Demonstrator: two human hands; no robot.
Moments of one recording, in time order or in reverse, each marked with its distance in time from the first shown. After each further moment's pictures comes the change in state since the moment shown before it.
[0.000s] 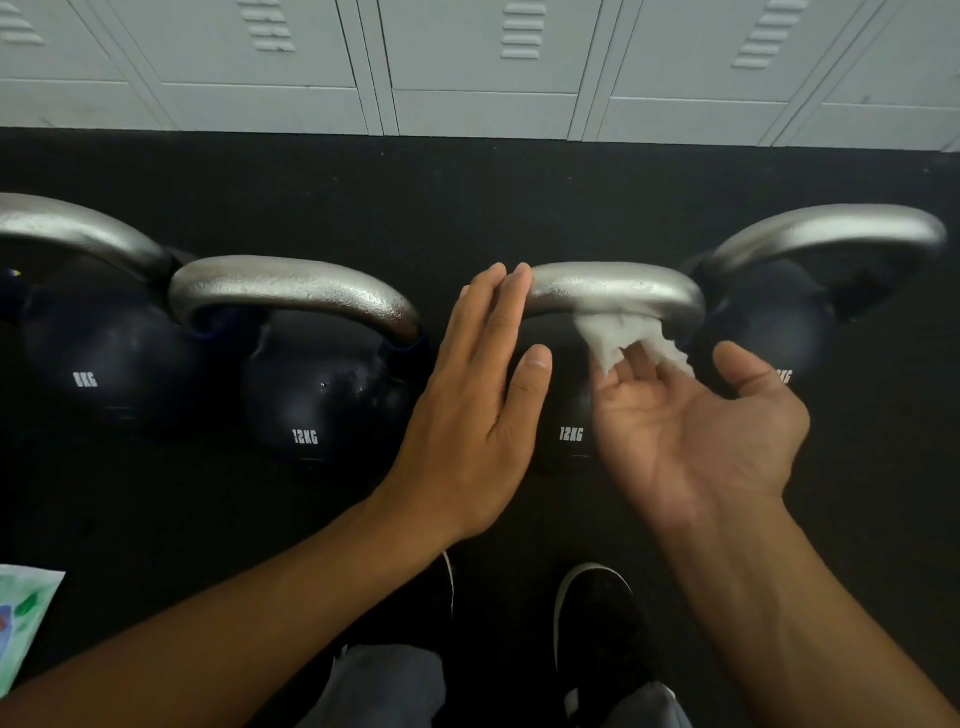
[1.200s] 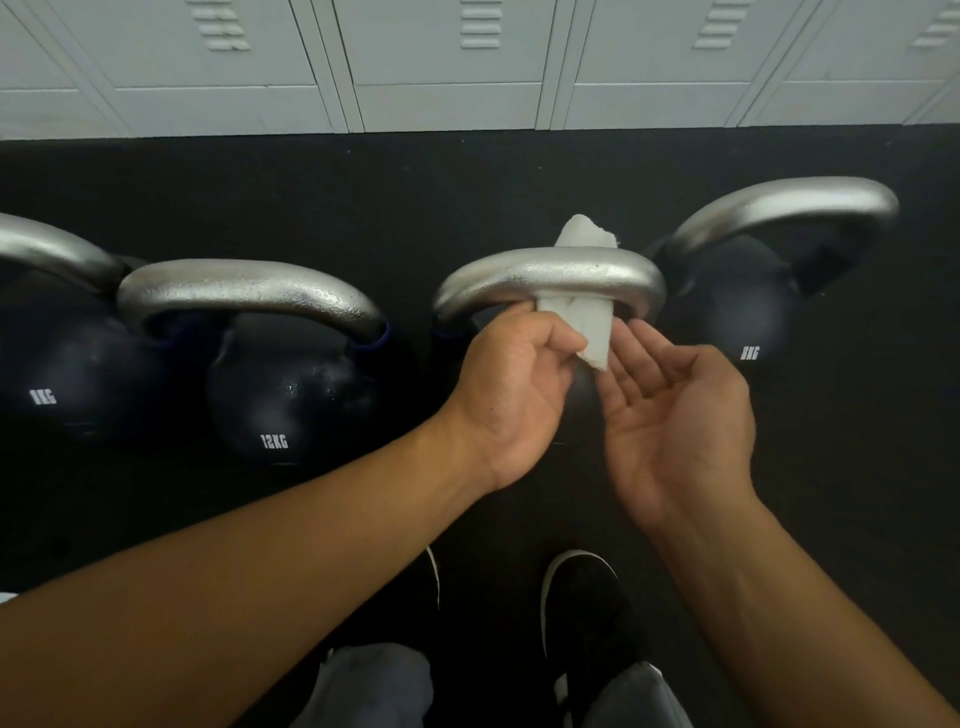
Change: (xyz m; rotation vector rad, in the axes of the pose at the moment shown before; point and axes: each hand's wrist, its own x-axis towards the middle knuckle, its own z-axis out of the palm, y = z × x) left_hand 0.042 0.031 0.040 -1.308 -0.172 -0.455; right_hand 0.002 -0.017 -0.024 -0.507 0.188 -0.191
